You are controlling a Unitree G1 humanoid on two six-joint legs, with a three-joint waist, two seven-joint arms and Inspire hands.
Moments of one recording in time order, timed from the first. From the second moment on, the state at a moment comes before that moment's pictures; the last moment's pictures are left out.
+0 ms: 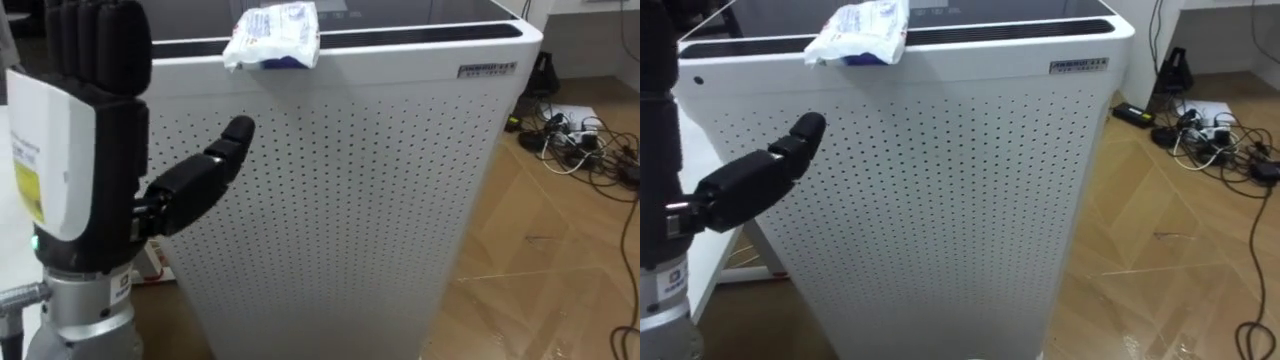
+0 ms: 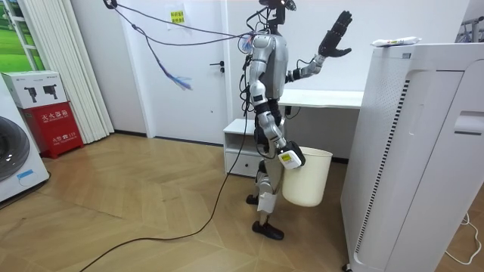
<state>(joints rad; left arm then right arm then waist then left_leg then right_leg) -0.10 0.43 -0.01 -0.30 0.78 -0.41 0.66 0.08 -0.30 0.19 1.00 0.40 -0.14 0.31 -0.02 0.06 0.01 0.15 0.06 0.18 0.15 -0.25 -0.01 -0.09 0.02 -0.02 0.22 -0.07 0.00</state>
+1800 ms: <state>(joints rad) -0.26 0.58 -0.07 -0.23 0.85 -0.20 0.40 0.09 -0.35 0.15 1.00 0.39 -0.08 0.30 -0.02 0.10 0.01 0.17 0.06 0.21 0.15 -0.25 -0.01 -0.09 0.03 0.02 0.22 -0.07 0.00</state>
